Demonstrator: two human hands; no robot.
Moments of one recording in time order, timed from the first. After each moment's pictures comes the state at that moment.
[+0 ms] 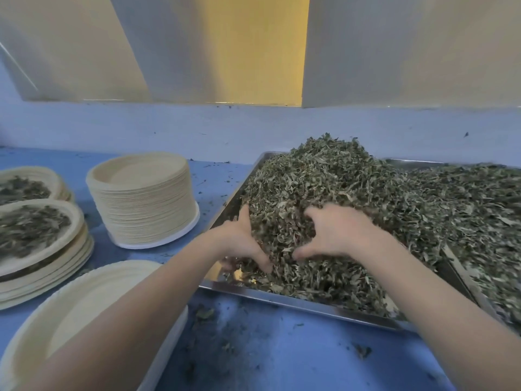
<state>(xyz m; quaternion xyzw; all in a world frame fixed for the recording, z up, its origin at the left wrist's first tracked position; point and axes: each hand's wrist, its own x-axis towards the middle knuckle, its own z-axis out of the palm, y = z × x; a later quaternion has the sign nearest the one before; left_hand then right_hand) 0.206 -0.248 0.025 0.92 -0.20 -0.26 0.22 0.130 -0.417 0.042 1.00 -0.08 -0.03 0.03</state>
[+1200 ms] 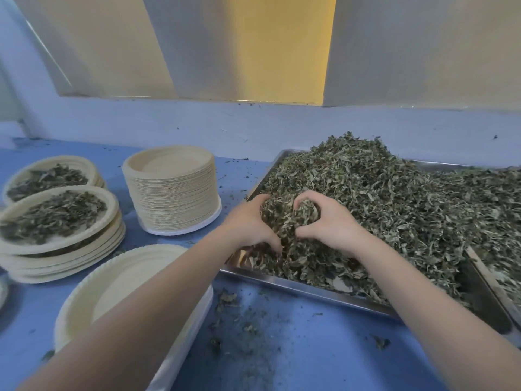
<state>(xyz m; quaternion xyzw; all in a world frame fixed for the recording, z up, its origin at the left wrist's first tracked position) 0.195 -0.228 0.030 0.91 -0.22 -0.11 0.33 0.138 -0.390 0.024 0.90 -0.02 0.11 -0.42</state>
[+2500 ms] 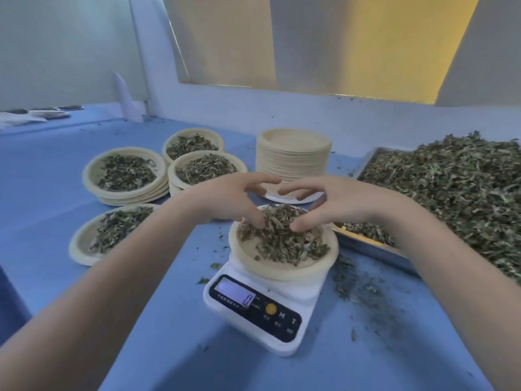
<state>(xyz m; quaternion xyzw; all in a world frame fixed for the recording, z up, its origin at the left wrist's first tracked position) 0.126 -0.005 0.070 0.90 -0.18 -0.12 0.37 0.121 -0.212 0.077 0.94 0.22 -0.11 -0.26</state>
